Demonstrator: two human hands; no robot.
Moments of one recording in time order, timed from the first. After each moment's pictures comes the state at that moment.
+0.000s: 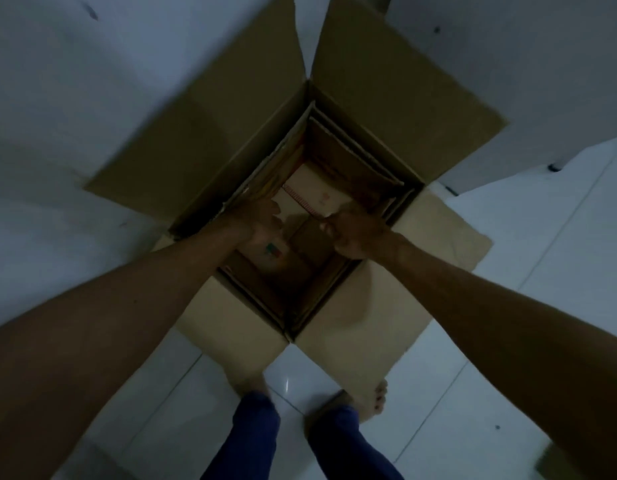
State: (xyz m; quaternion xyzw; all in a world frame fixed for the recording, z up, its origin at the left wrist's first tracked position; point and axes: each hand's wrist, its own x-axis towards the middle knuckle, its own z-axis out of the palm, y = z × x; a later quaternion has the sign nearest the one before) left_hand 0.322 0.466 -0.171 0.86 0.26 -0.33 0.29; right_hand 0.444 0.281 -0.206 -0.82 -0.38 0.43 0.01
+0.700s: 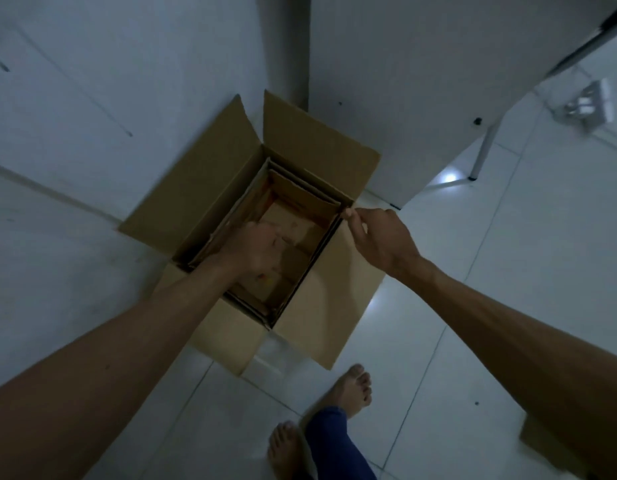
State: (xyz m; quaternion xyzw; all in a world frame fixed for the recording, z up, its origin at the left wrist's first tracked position) left_hand 0.317 0.373 -0.005 0.90 0.18 -0.26 0.28; right_hand 0.441 0.154 -0.034 -0.91 -0.29 0.16 0.26
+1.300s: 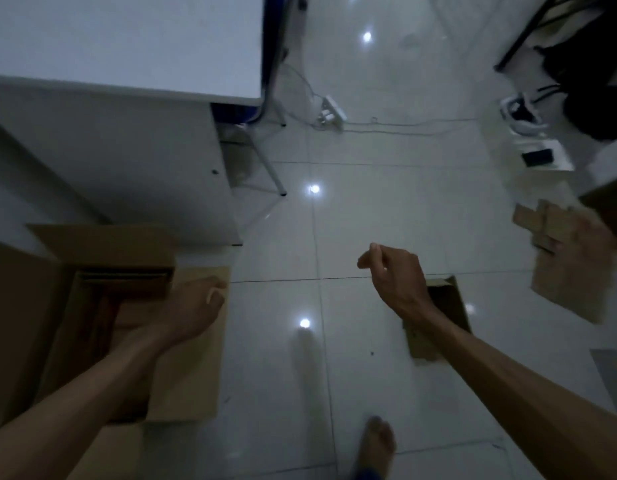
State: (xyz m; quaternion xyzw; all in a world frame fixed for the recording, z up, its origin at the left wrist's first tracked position) left_hand 0.379 0.163 0.061 0.94 -0.03 -0.23 0.25; right_hand 0.376 -0.212 0.098 -0.94 0.09 -0.02 0.34
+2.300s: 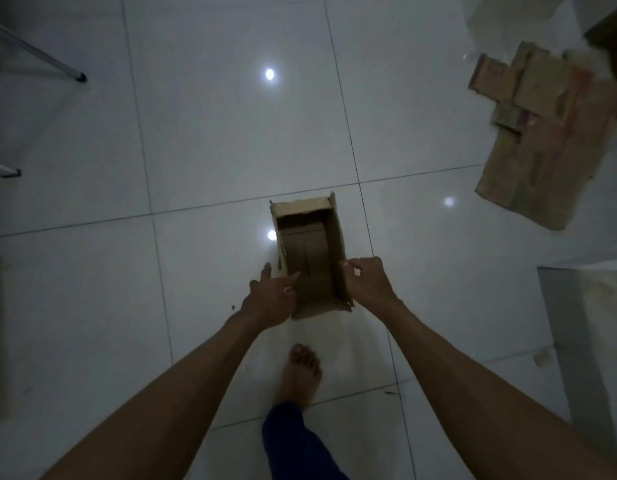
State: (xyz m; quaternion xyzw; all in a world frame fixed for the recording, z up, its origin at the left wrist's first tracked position) left_hand 0.323 -0.453 -0.238 0.84 -0.05 -0.49 0.24; right_hand 0.294 -0.672 -0.216 -0.81 0.31 0.30 0.40
